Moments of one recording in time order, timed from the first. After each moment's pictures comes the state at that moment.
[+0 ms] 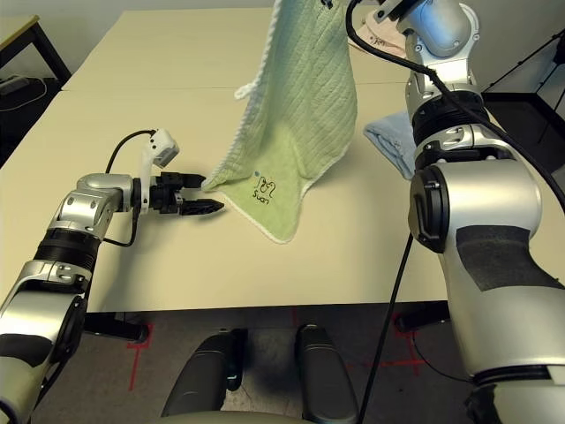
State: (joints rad) left arm -0.77 0.53 -0.09 0.56 -0.13 0.41 -1.23; right arm -1.49 -0.44 -0.09 1.21 -0.02 -0.92 0.55
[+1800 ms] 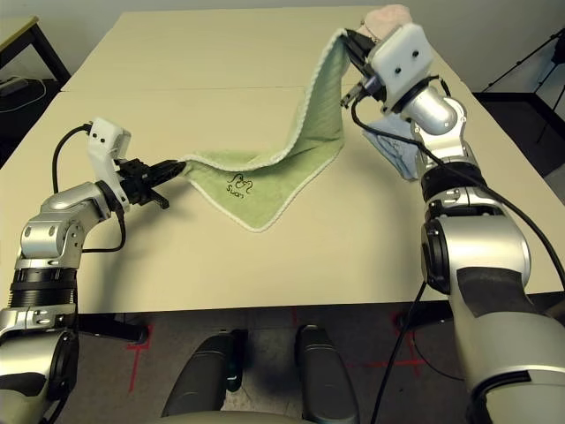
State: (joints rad) left arm -0.51 0.50 0.21 0.03 -0.30 0.57 -0.67; right arm -1.07 -0.50 -0.04 1.10 -0.08 -0.77 0.58
